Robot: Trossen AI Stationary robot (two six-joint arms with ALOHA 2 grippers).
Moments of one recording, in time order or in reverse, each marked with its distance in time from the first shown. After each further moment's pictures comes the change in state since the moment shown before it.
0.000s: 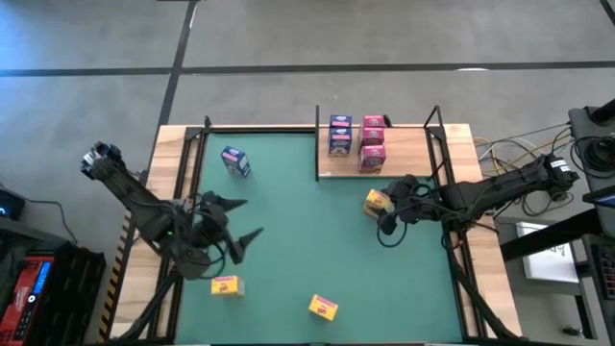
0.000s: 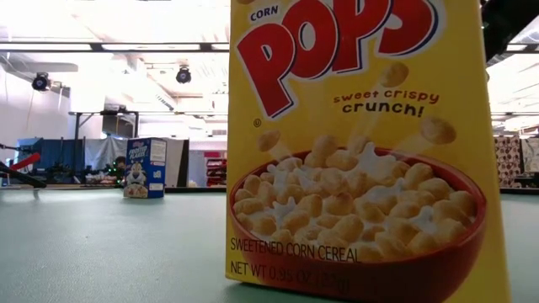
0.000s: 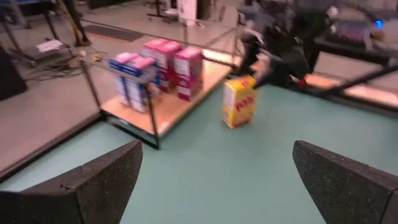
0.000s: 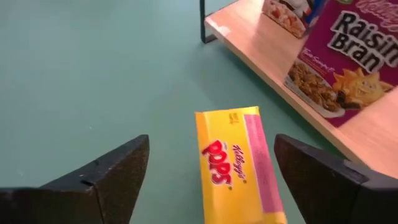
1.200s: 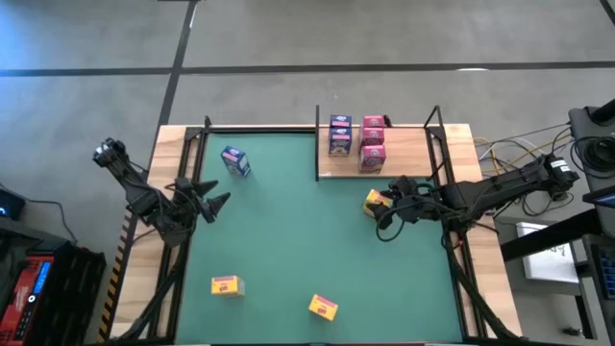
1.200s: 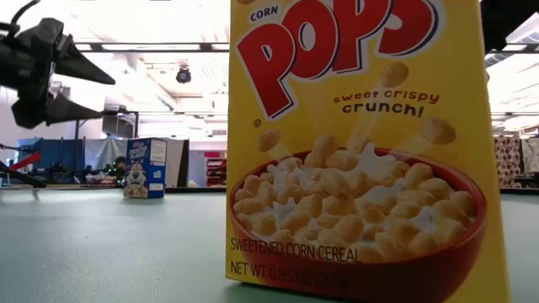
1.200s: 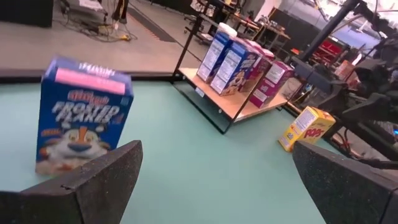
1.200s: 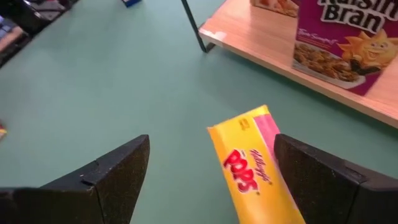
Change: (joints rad) left arm -0.052 -0.812 -0.726 -0.241 -0.187 -0.621; right arm 0.000 -0.001 0.007 0.050 0.001 0.298
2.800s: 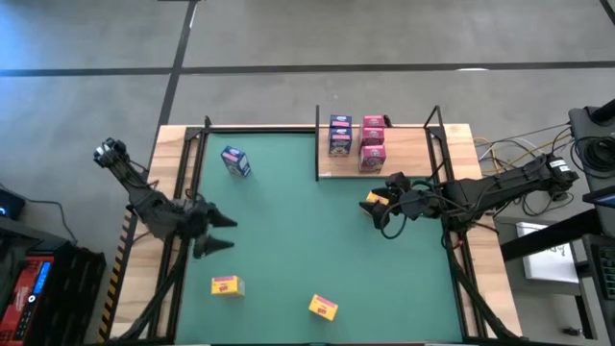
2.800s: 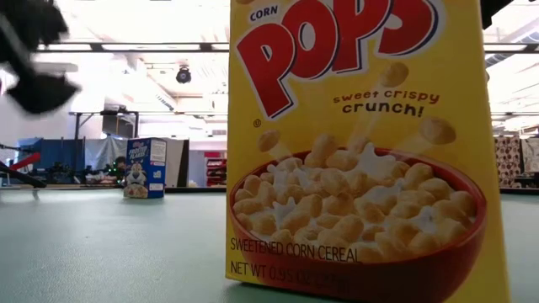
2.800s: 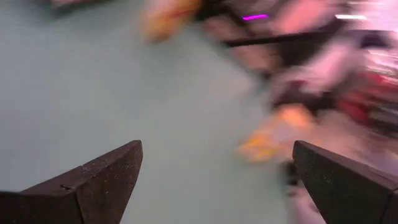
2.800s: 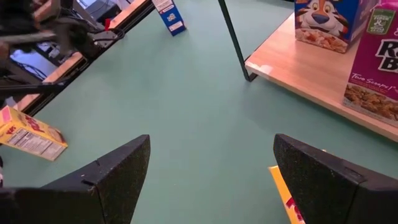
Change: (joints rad) left arm -0.005 -0.002 -0.057 0.638 0.648 0.523; right arm 0.000 0.015 0.080 0.101 -0.027 -0.080
